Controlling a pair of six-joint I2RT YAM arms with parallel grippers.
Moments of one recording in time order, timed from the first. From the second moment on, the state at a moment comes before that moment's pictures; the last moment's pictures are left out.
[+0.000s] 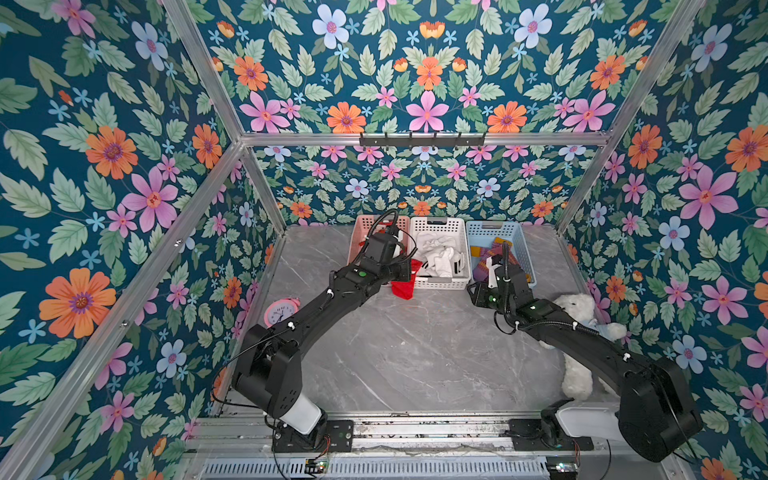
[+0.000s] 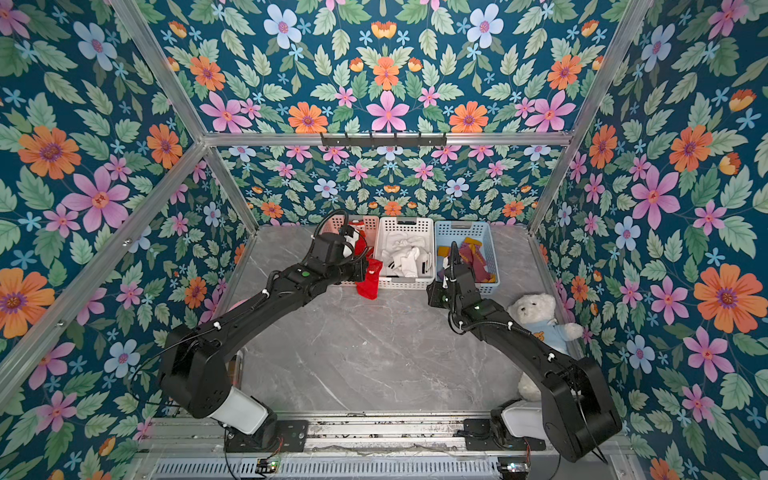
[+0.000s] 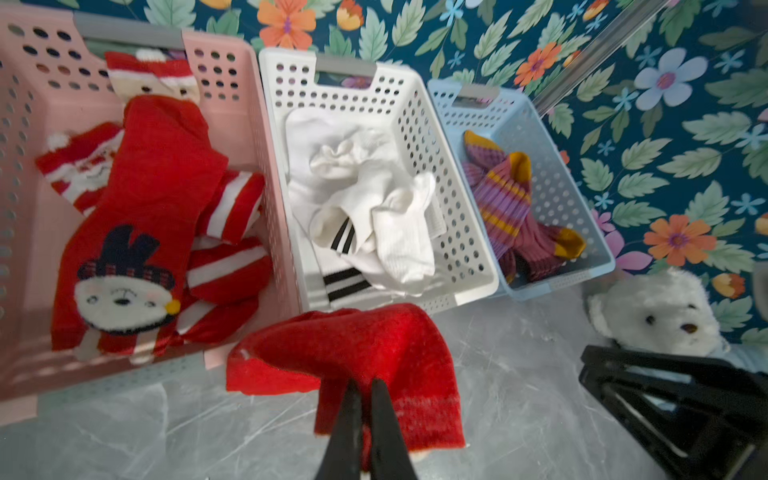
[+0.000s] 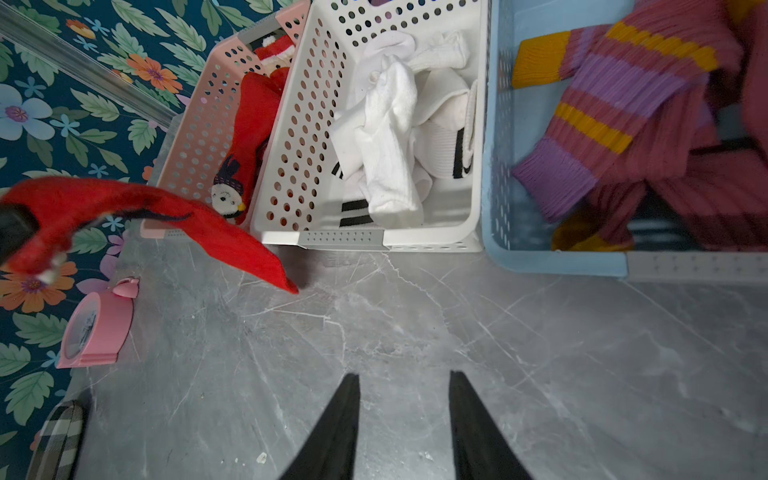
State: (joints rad) left arm -0.56 1.58 1.29 -0.29 0.07 -0.39; right arm 0.42 1.30 0.81 -0.15 -0.04 0.54
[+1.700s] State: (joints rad) left arm -0.23 2.20 1.78 -0.11 0.13 -0.31; right arm 0.42 1.26 0.79 -0.21 0.01 0.55
